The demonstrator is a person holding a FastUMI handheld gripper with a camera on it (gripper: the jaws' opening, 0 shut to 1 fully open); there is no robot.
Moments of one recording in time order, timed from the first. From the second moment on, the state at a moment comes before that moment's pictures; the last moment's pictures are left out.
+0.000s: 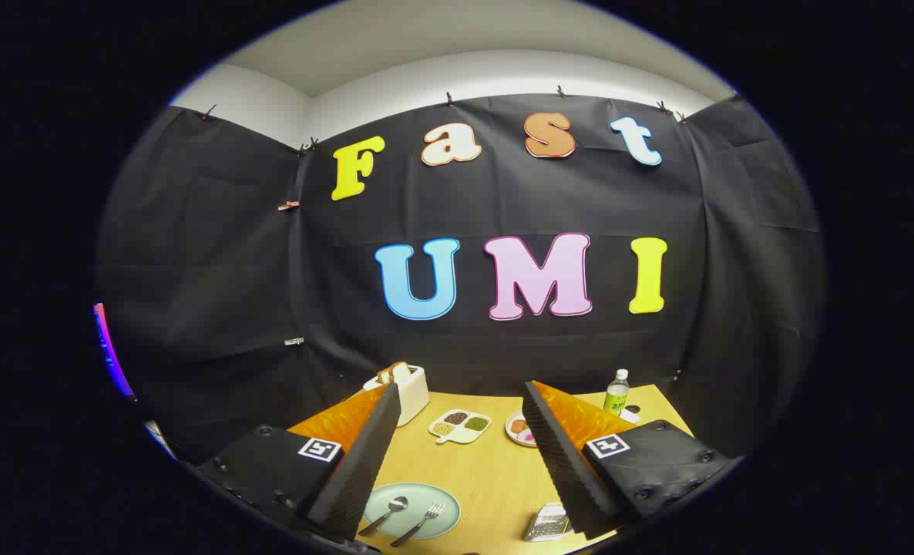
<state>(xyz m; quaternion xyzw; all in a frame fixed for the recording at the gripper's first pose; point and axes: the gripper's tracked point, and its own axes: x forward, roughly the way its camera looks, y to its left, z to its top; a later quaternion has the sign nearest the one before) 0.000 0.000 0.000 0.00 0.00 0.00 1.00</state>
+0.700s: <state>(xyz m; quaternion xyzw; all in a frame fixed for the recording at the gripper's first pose) -0.010 -0.029 0.001 -0.02 -0.02 -0.11 0.99</state>
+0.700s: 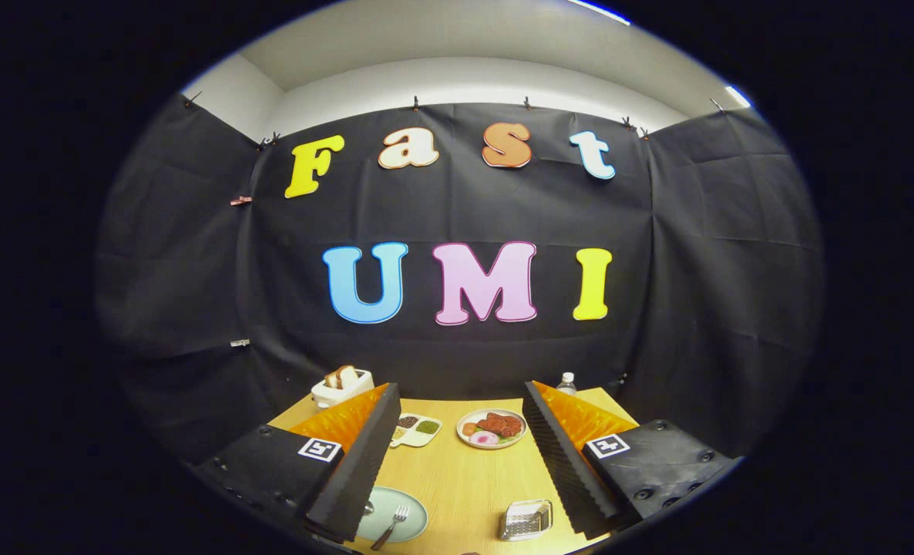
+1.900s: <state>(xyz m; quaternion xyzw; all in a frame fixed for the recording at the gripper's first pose) 0.022 0.061 -0.288 0.05 0.43 -0.04 0.90</state>
